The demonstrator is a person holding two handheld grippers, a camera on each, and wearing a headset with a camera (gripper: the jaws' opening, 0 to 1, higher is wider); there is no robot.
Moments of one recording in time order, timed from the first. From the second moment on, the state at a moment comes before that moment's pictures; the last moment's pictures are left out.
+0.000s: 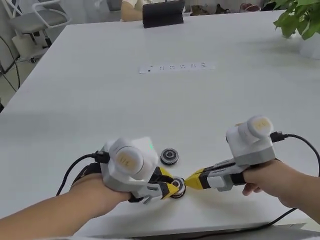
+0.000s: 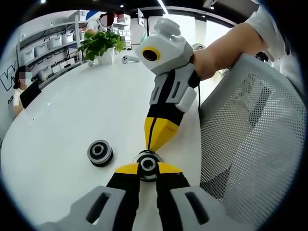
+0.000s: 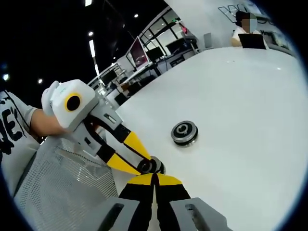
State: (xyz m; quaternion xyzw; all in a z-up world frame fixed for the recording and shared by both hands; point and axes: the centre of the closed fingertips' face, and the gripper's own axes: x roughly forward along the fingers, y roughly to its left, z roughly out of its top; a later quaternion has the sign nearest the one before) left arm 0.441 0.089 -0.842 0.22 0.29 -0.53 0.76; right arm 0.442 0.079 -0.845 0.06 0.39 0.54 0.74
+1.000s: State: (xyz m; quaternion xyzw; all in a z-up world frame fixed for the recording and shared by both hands) left arm 0.441 0.089 -0.842 0.22 0.29 -0.53 0.76; right arm 0.437 0.086 -0.841 0.05 0.38 0.56 0.74
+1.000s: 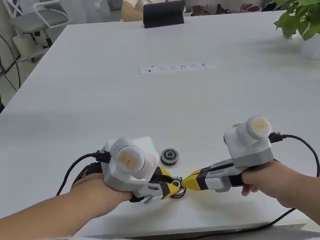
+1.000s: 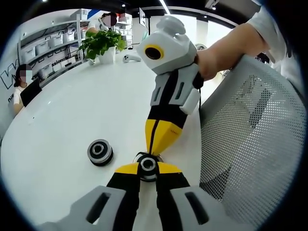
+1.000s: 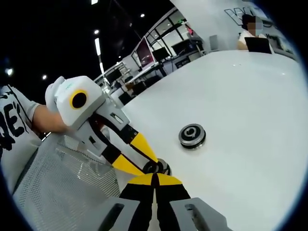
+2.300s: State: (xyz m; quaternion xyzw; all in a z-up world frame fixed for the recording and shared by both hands) left arm 0.442 0.088 -0.842 0.21 0.28 -0.54 0.77; right arm 0.436 0.089 -0.836 0.04 0.36 0.57 0.74
